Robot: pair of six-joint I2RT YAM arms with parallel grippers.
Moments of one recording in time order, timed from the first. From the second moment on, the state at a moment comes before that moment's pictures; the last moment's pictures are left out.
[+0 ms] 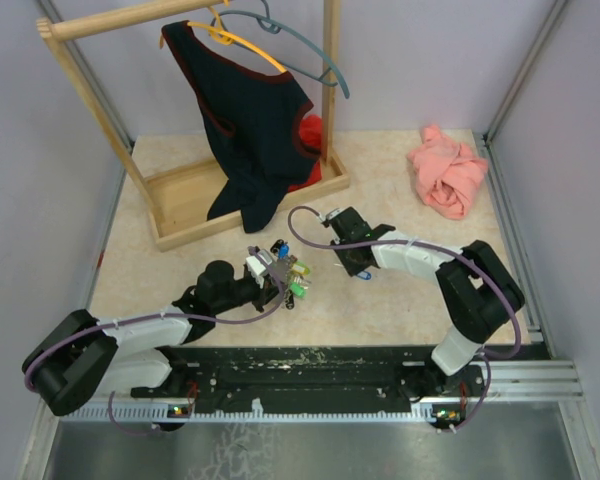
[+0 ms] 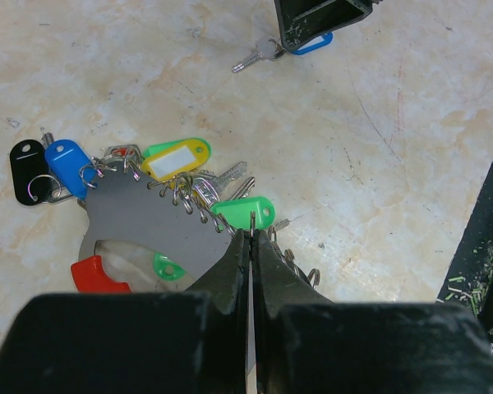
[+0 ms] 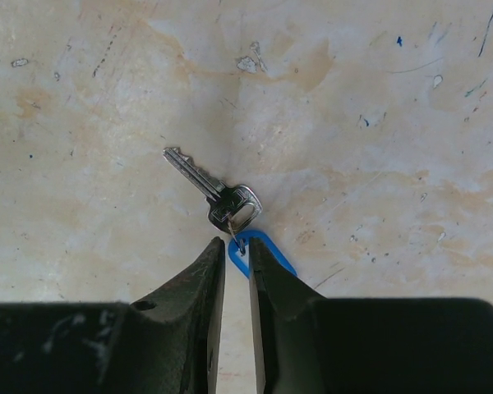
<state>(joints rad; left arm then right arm) -0.74 1.18 0.25 0.61 0.27 -0.03 0.65 1.63 0.96 -0.43 0.16 0.03</state>
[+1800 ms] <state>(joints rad) -0.74 1.14 0.24 0.61 0.27 -0.03 0.75 2.02 1.47 -0.95 0.32 -0.05</state>
